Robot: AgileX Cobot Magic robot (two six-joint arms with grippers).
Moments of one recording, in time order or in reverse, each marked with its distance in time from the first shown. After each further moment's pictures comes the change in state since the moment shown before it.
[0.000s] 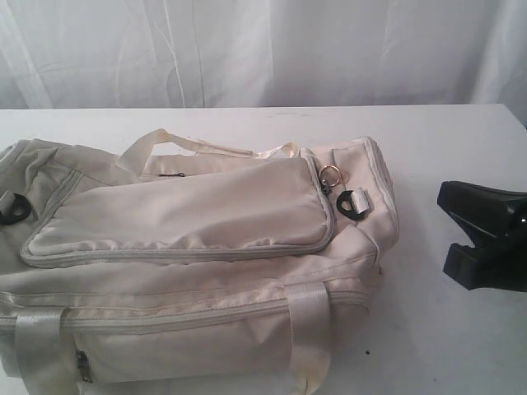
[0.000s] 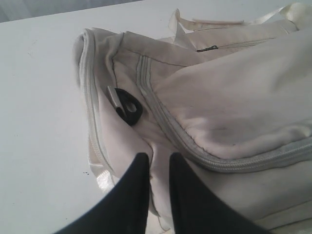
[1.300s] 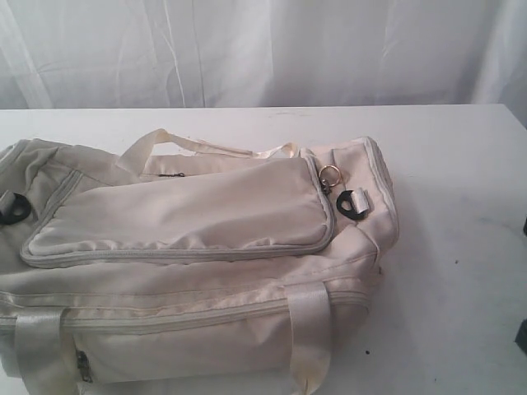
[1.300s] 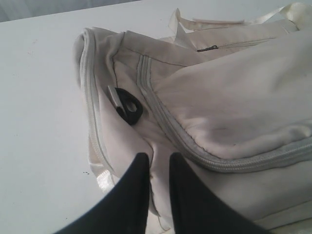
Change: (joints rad) left arm 0.000 0.000 0.000 0.000 0.002 0.000; right arm 0.000 -0.361 0.123 0.272 0.230 -0.525
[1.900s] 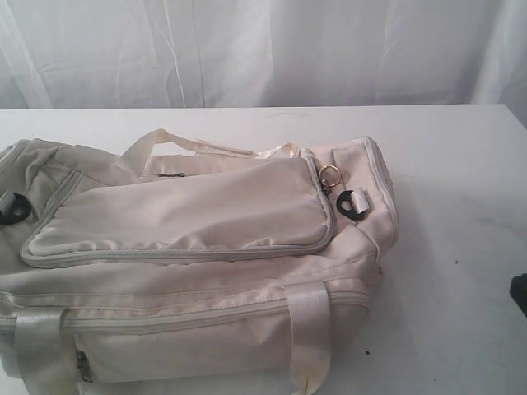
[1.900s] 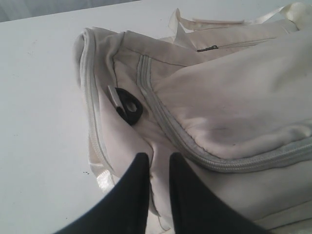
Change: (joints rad) left arm 0.000 0.000 0.000 0.000 0.000 0.000; right arm 0.000 -0.173 0.177 0.425 0.009 -0.485
